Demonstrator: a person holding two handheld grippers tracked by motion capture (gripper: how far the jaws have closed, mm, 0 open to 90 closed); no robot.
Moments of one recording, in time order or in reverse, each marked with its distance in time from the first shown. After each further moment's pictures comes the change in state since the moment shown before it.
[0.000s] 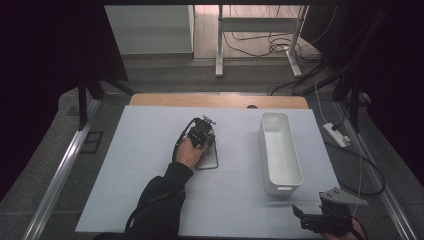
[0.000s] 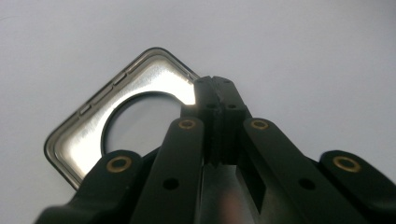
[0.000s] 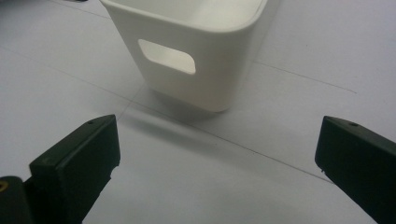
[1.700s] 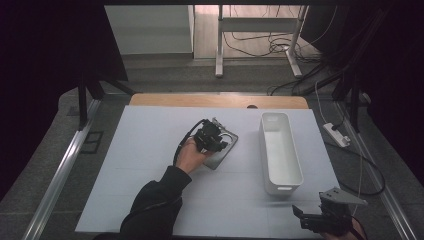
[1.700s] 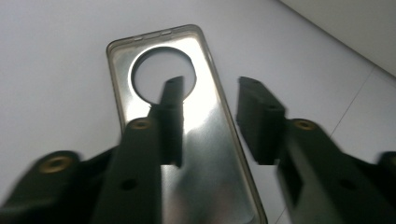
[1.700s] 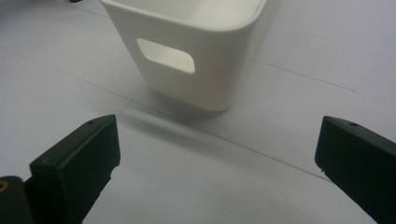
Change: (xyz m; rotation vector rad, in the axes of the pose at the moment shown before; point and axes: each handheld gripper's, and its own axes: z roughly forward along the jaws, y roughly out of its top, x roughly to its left) left arm -0.035 0.006 -0.045 -0.010 -0.109 0.116; right arm 0.000 0.000 0.000 0.006 -0.003 0.001
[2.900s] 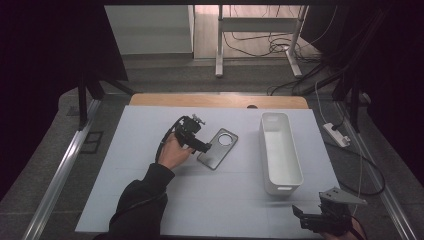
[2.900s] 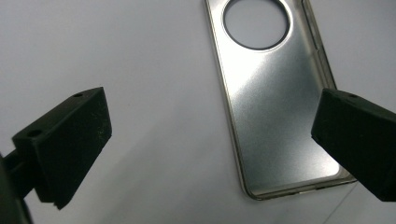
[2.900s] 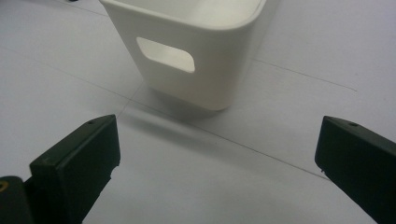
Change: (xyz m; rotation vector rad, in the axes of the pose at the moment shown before) left arm 0.046 -0.029 -0.010 0.072 0.086 -0.070; right arm 0.000 0.000 0.001 0.002 0.000 0.001
